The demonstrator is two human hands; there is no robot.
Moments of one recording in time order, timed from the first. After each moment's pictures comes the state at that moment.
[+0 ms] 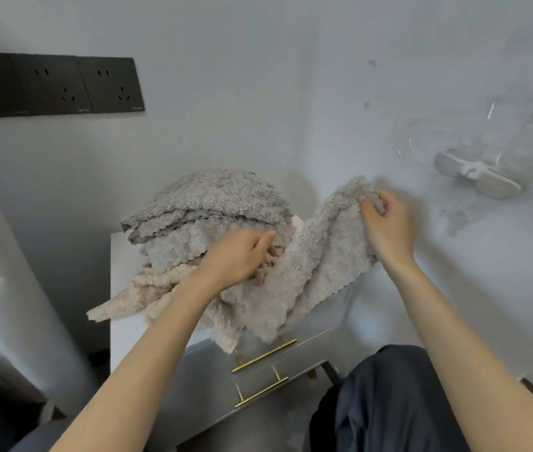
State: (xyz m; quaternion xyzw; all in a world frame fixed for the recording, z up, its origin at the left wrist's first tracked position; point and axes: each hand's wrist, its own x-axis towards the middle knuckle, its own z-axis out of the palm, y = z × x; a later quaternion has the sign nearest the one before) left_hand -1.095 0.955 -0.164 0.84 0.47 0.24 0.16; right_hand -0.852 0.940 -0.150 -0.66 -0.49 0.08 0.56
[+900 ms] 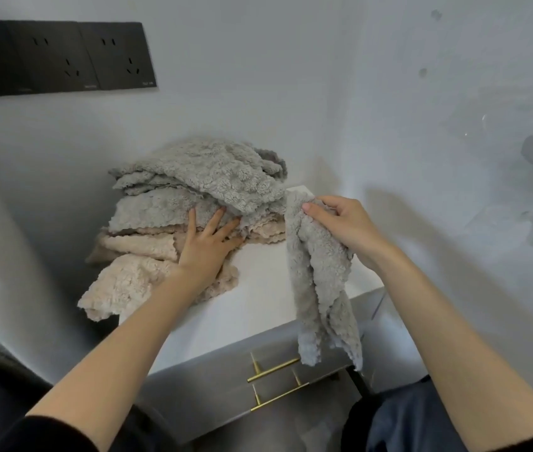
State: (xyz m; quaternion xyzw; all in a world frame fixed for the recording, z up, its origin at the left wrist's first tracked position) left_hand -1.156 1.032 -0.236 0.80 0.54 -0.12 -0.22; right_hand -0.907 1.000 -0.173 -0.51 -0.62 0.39 0.45
